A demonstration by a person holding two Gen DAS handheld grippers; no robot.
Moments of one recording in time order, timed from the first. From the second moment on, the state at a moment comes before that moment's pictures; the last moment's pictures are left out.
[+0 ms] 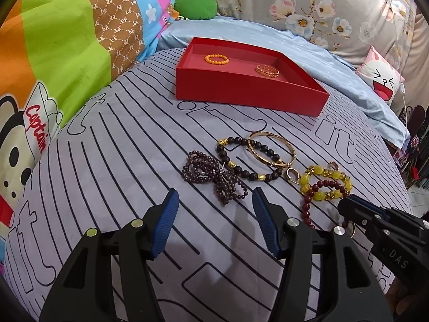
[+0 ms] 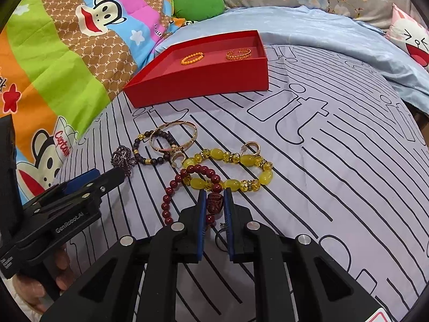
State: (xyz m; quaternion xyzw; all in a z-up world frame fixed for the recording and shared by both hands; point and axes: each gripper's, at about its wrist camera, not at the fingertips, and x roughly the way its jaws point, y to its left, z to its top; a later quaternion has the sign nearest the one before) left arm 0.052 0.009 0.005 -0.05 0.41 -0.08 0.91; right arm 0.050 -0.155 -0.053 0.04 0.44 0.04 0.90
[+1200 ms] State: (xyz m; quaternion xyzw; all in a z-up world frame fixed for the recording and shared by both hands) left arm 0.058 0.011 0.022 -0.07 0.39 -0.11 0.91; right arm 0.050 -0.149 -0.058 0.03 0.45 0.05 0.89
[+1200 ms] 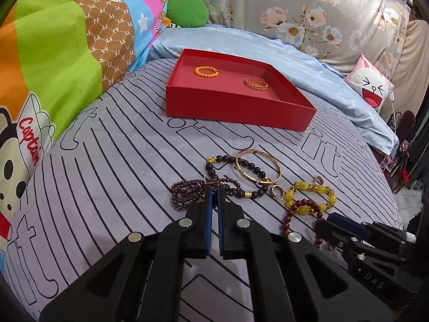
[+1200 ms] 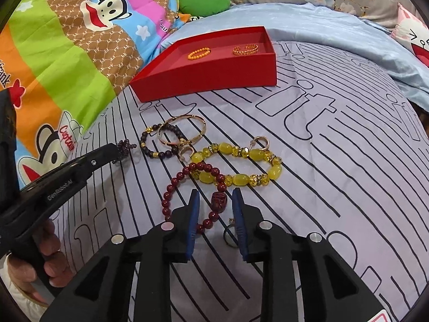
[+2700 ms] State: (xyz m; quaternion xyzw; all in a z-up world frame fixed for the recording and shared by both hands) left arm 0.085 0.012 0.092 -0.05 0.33 -0.13 0.93; right arm 0.079 -0.150 0.006 0.01 0.40 0.07 0.92
